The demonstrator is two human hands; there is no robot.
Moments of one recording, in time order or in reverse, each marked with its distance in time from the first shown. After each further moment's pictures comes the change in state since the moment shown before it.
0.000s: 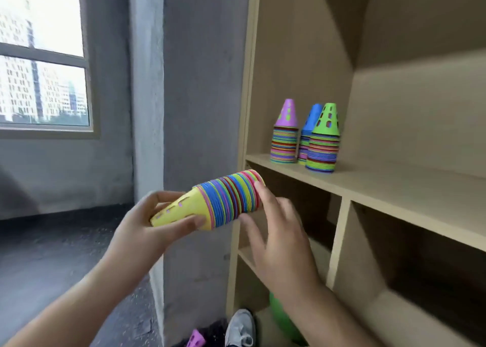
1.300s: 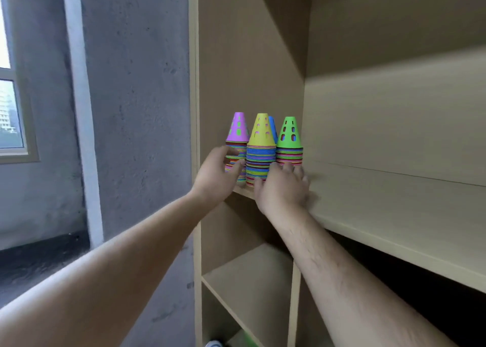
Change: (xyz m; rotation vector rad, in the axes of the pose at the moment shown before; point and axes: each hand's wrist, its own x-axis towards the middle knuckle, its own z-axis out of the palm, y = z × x) left_hand 0.191 0.022 0.204 0.325 -0.105 0.386; right_hand 0.145 0.110 -0.029 -0.640 -0.087 0.437
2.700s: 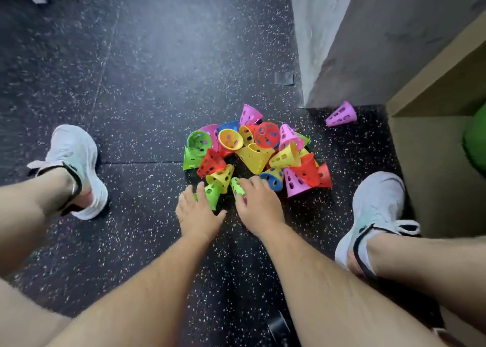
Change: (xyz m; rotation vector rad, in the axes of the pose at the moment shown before) left_hand -0.687 -0.304 -0.145 0.886 -0.357 -1.539; right_hand -0.597 -0.136 0.321 0.439 -1.273 -0.646
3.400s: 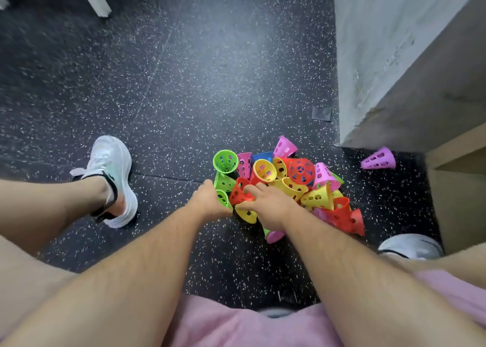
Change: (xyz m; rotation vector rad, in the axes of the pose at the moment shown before) left_hand 0.086 -0.018 -0.101 -0.209 -0.288 -0.072; right_hand 0.105 -0.032 -0.030 -0.579 -0.455 -0.621
